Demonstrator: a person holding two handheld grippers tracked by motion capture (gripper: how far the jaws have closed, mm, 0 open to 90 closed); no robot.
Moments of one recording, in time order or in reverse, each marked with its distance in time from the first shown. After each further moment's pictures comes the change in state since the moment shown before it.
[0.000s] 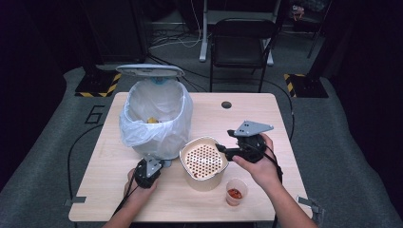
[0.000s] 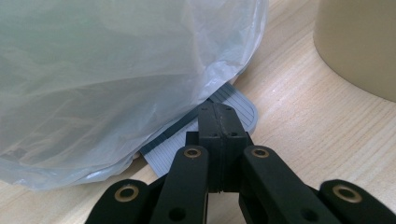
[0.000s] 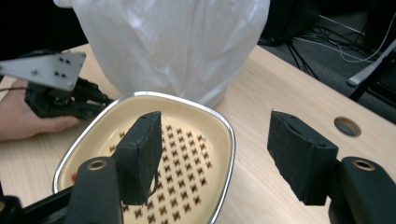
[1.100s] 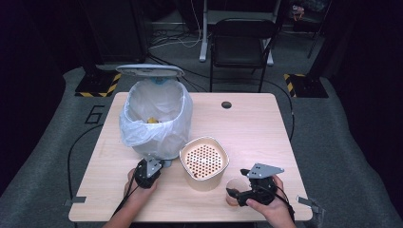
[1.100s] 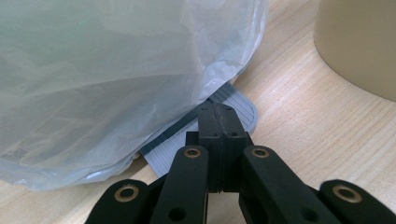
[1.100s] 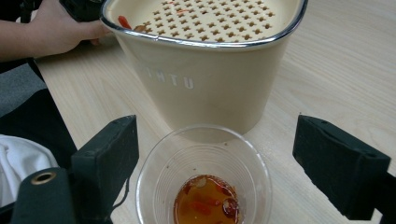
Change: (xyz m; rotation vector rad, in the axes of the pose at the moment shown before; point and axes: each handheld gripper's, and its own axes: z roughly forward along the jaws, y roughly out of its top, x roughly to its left) left arm 0.000 0.000 0.000 0.006 -0.002 0.003; right arm 0.033 -0.111 -0.016 0.089 0.093 0.111
